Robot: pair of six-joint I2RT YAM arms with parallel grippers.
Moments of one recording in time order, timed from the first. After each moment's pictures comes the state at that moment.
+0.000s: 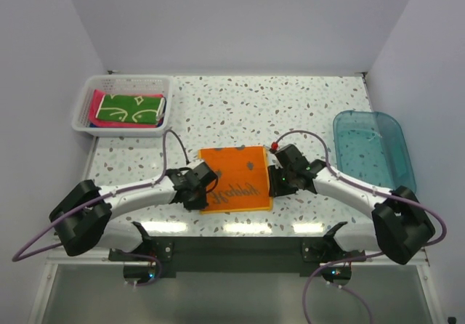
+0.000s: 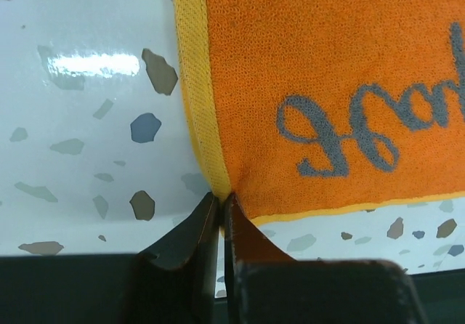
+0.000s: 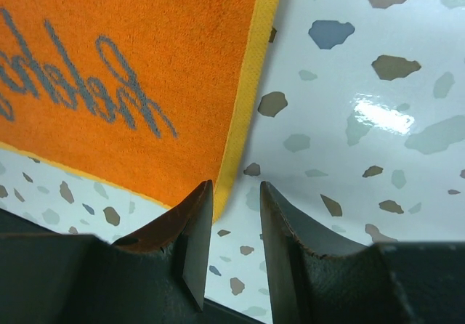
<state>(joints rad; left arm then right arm) -0.88 1.36 0.67 -0.61 -0.16 -0.93 0.63 1.30 0.66 -0.47 -0.08 0.45</state>
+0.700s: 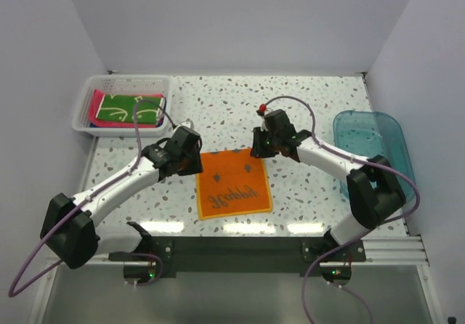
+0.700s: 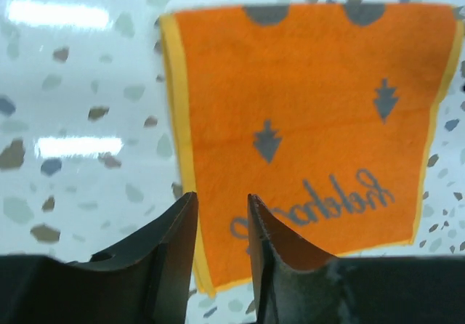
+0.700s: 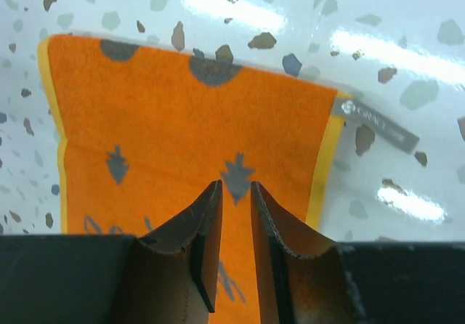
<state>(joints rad) -0.63 1.23 0.88 -0.67 -0.18 -0.75 0.56 1.56 1.01 -0.30 -0.11 0.43</state>
